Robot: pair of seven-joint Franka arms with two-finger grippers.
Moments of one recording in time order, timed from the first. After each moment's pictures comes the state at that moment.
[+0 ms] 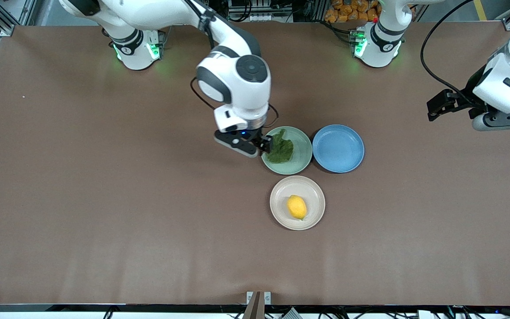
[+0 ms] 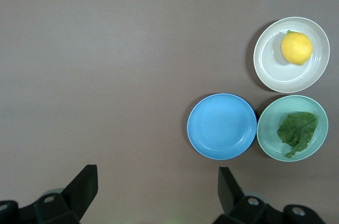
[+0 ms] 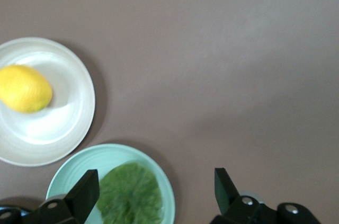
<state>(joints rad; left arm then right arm) -0.06 0.05 -0.12 -1.50 0.03 1.52 -0.21 0.57 0.67 0.37 -1.34 -0.41 2.00 1.51</state>
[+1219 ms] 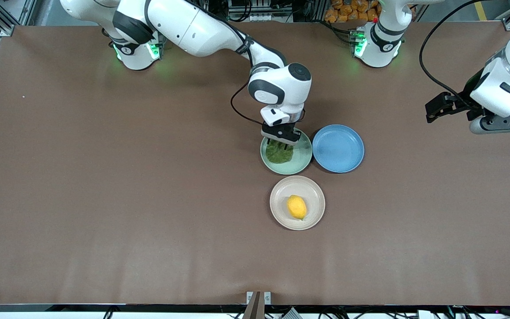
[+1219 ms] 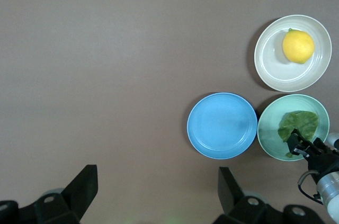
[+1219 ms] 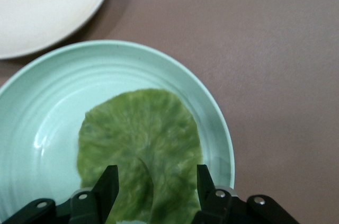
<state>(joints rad) -0.06 0.06 -0.12 -1.50 0.03 1.52 -0.21 0.77 0.96 0.37 -1.24 -0.67 2.07 1.66</state>
